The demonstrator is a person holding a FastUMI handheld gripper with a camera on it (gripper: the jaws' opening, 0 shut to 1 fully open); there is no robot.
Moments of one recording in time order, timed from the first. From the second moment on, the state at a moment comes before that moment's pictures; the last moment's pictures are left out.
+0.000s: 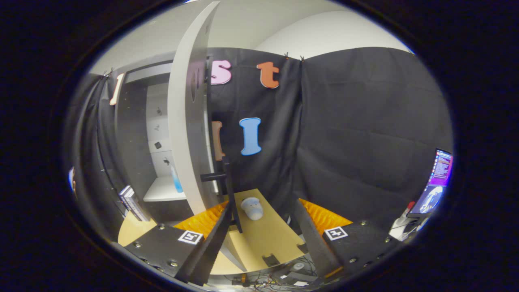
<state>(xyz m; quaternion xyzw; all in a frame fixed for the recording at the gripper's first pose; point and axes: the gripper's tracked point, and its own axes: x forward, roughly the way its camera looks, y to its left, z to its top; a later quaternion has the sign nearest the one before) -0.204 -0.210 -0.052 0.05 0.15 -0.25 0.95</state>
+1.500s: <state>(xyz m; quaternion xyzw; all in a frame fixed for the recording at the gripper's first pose) -0.080 -0.057 -0.077 0.07 0.18 0.06 0.98</state>
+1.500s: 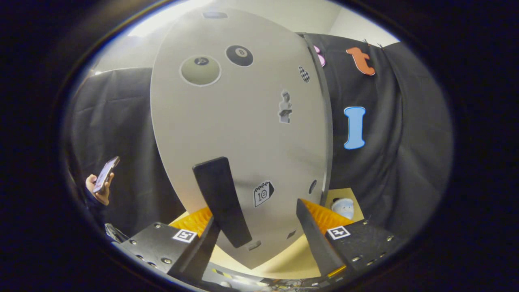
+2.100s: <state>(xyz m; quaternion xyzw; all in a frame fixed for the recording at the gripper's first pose) -0.060 -0.012 -0.075 0.04 0.19 0.03 0.98</state>
